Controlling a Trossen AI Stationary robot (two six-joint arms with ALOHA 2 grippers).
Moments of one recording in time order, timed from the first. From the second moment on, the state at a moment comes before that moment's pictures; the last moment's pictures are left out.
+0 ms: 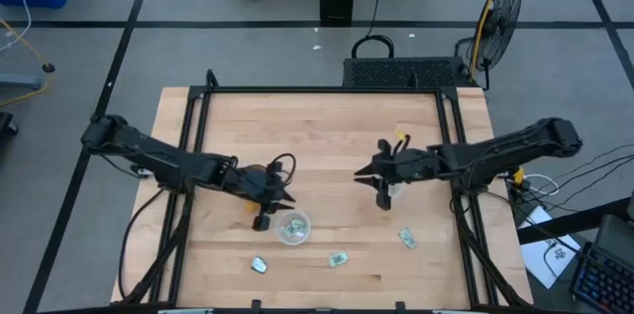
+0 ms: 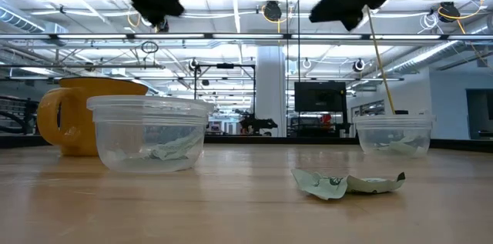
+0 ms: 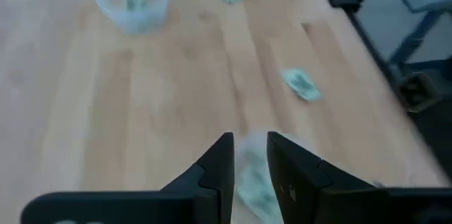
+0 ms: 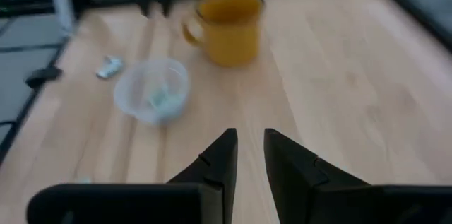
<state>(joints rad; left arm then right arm) -0.28 1.29 0.87 -0.23 -0.03 -0.13 0.17 1.15 0.74 -0.10 0.18 0.18</state>
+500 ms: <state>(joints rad) -0.59 1.36 0.86 -0.49 0.16 -0.94 0.18 1.18 0.72 -0.05 0.18 0.04</state>
